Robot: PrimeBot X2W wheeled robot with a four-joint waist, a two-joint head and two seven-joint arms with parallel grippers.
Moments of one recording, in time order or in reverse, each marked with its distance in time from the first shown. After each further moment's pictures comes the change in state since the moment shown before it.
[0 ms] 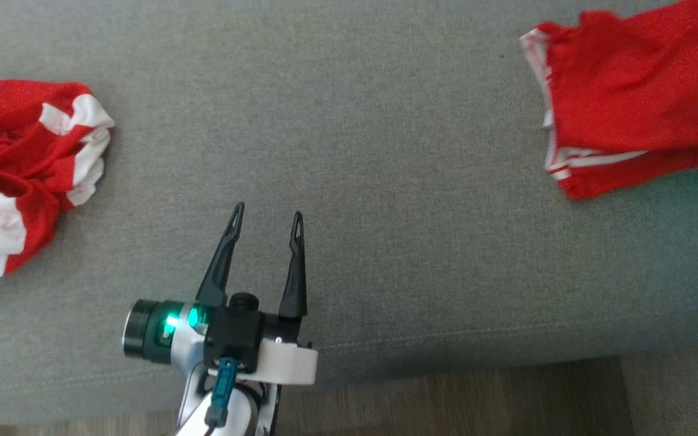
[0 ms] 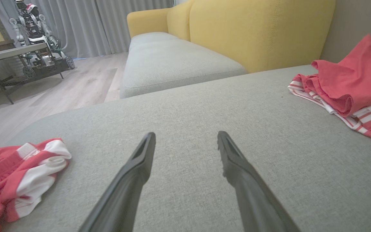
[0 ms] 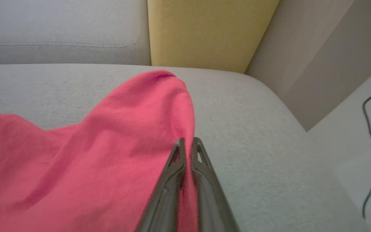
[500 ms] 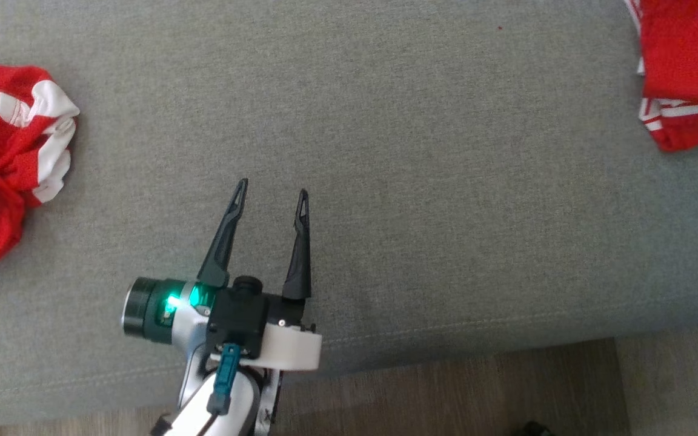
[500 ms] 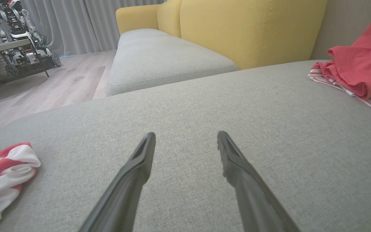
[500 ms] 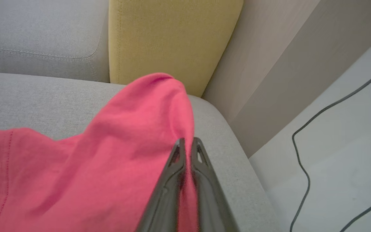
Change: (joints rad) left arm -0.065 0.015 -0.021 -0.006 0.000 0.009 -0.002; right arm -0.109 -0.138 -0.024 -0.025 -0.057 0.000 -0.008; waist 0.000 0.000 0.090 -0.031
